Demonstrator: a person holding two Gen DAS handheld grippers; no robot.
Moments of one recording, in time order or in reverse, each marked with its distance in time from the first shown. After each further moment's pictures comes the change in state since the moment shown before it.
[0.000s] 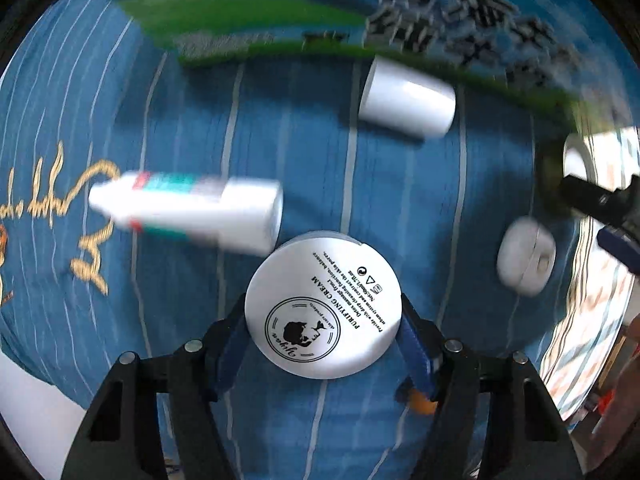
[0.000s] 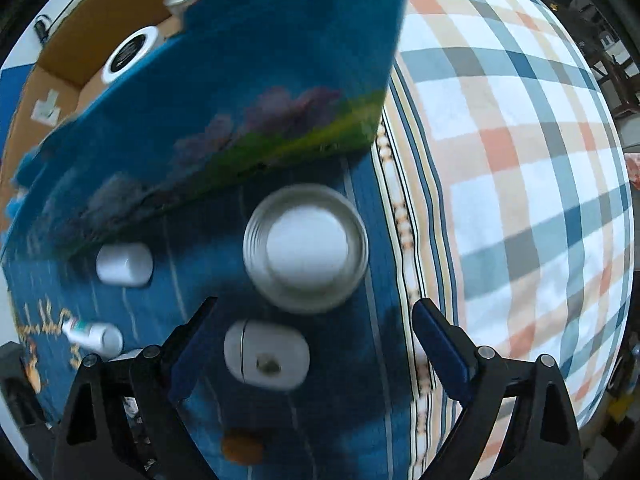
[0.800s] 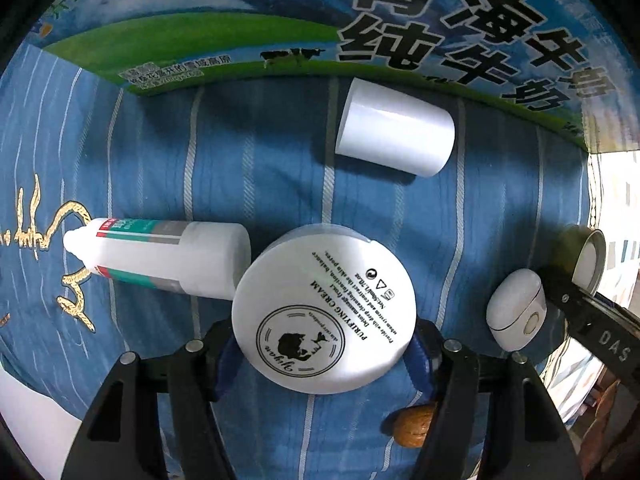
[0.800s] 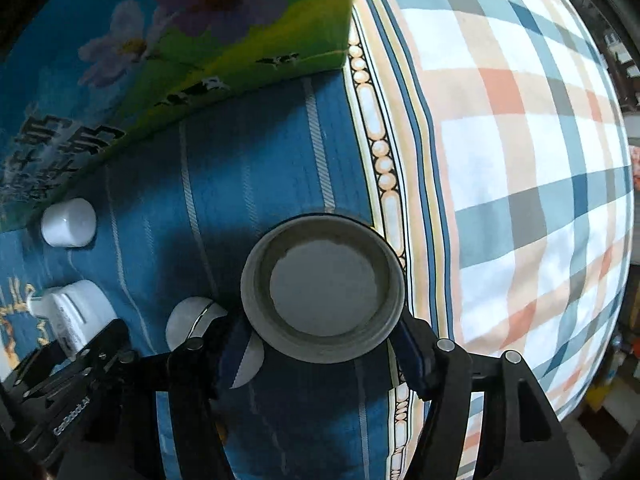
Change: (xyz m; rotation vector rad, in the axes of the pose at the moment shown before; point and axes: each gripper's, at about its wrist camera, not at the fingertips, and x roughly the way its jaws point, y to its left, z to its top) left arm 0.010 -0.035 0.017 0.019 0.019 -0.006; right arm 0.036 -0.021 -0.008 -0.037 0.144 -0.087
